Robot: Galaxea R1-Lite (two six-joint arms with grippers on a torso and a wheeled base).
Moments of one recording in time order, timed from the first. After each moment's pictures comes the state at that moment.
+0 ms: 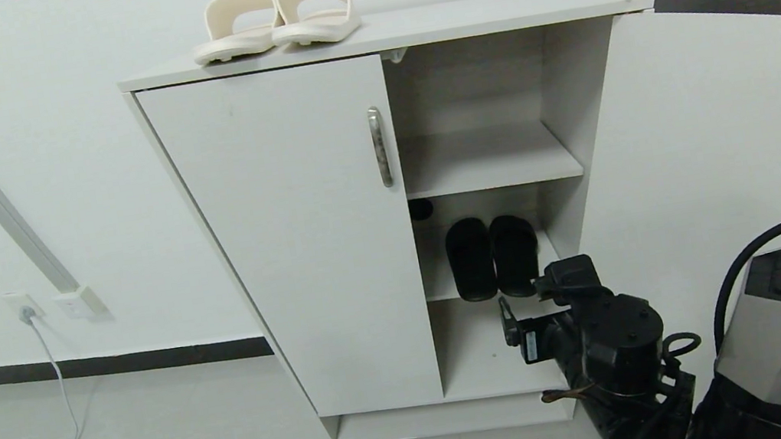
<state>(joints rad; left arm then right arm) 0.00 0.00 0.00 0.00 0.00 0.01 0.79 2.16 -0.62 -1.48 -0.72 0.03</state>
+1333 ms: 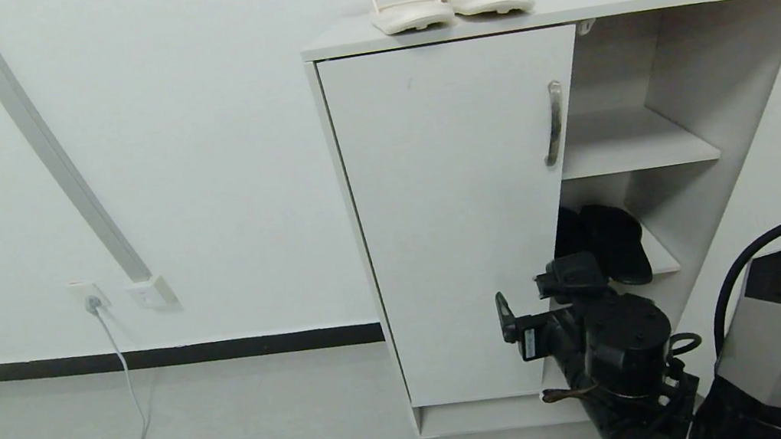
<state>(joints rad) 0.00 0.00 0.00 0.00 0.00 0.01 0.79 2.16 -0.61 -1.53 -0.71 0.02</state>
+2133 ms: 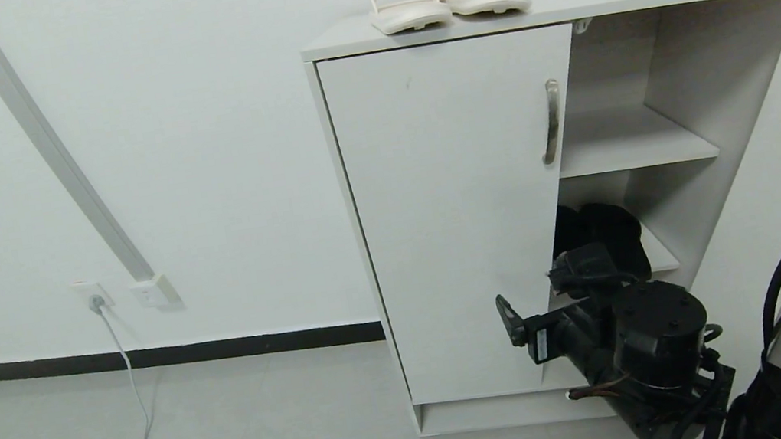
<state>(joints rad) 0.00 0.00 0.00 0.00 0.01 0.01 0.78 2.07 -0.55 -1.50 -0.56 0.02</state>
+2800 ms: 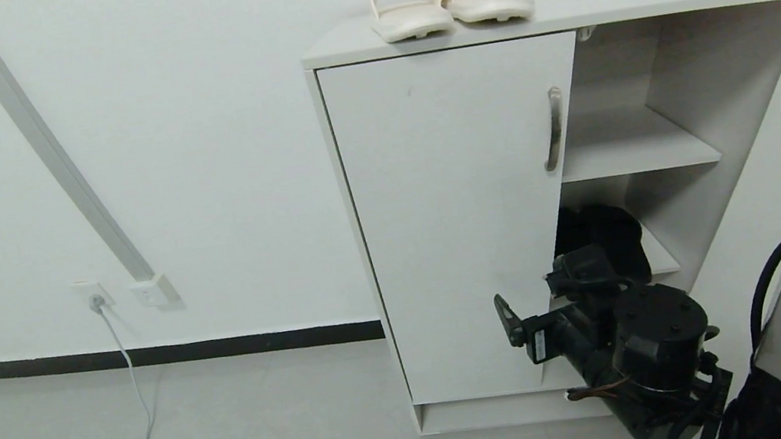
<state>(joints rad) 0.00 0.00 0.00 0.00 0.01 0.01 0.78 2.09 -0.54 -1.55 -0.56 -0.02</state>
